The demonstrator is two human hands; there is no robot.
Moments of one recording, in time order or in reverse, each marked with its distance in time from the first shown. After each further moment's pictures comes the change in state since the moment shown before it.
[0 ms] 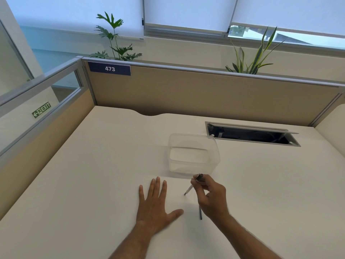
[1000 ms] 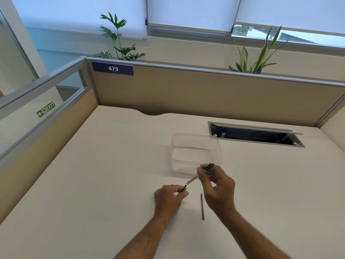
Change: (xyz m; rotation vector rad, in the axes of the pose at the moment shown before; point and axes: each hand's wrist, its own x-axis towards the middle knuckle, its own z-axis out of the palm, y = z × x) left_hand 0.016 0.047 -0.036 -0.846 0.173 -0.199; right_hand 0.020 -0.032 -0.011 0.170 0.131 -0.016
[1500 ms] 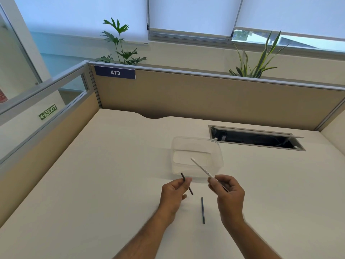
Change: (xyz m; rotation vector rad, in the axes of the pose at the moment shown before) left_hand 0.000 0.040 -0.015 -0.786 -0.154 -0.306; right_hand -0.011 0.034 -0.016 0.317 0.174 0.543
